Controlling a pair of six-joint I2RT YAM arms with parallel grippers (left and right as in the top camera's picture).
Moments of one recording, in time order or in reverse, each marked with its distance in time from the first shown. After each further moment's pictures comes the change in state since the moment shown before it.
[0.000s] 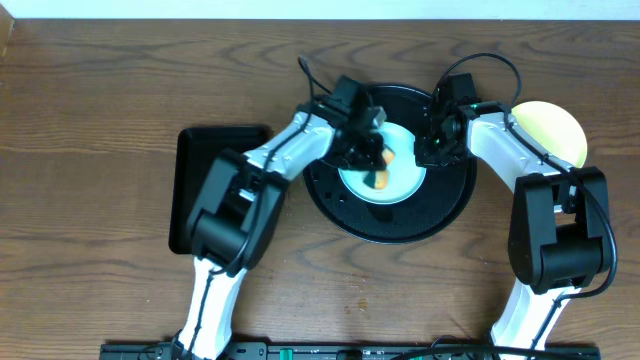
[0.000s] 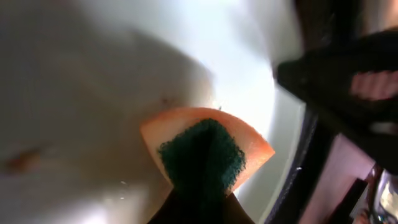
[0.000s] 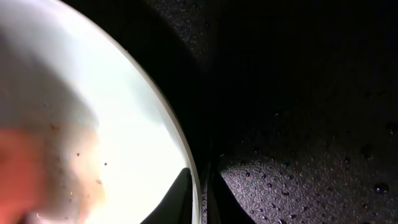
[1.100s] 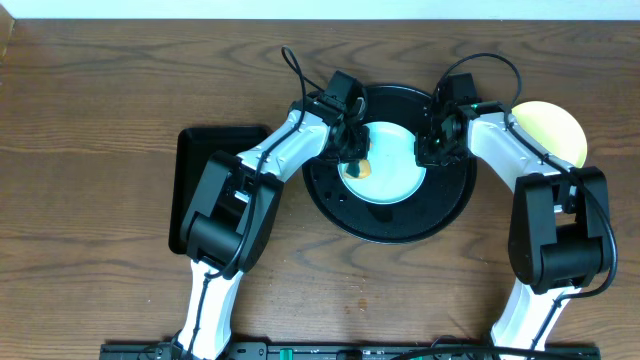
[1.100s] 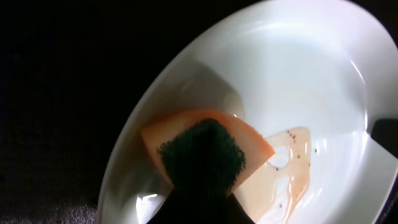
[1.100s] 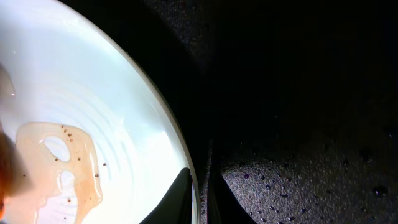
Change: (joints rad) left arm 0.000 0.001 -0.006 -0.012 -0.310 -0.073; right arm 0.000 0.000 0.000 0.000 0.000 0.000
